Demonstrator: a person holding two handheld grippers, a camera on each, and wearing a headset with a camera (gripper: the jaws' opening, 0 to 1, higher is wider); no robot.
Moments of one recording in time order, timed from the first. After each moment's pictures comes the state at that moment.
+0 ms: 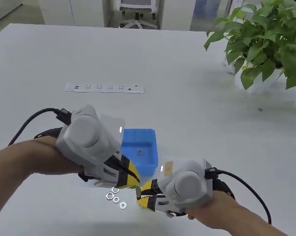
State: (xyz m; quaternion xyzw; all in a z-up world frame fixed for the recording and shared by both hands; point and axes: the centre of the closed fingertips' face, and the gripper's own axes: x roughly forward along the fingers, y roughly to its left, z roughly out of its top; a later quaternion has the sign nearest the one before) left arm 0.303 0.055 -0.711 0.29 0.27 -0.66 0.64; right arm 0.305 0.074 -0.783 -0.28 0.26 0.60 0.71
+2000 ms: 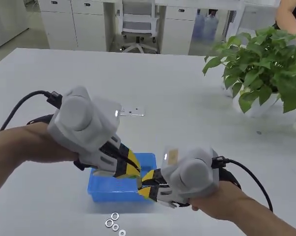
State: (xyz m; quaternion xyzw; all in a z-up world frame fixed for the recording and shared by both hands) left arm 0.344 0.059 -0.642 0.32 0.22 -0.64 0.66; right arm 0.360 0.079 -0.714 -0.31 0.21 0.58 0.73
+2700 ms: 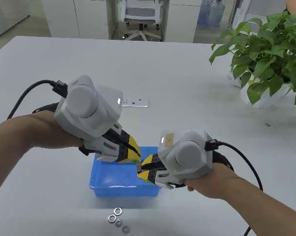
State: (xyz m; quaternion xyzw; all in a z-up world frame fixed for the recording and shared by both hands) left arm 0.382 0.068 -0.665 0.32 0.24 -0.62 0.68; right arm 0.398 0.090 -0.738 -0.30 0.22 0.58 0.72
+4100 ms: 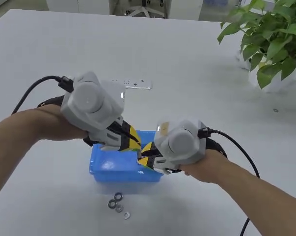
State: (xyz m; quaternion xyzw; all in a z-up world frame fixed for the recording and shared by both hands) left arm 0.402 0.072 -0.704 0.31 0.25 -0.61 0.68; right arm 0.417 0.092 -0.777 -0.31 0.24 0.58 0.71
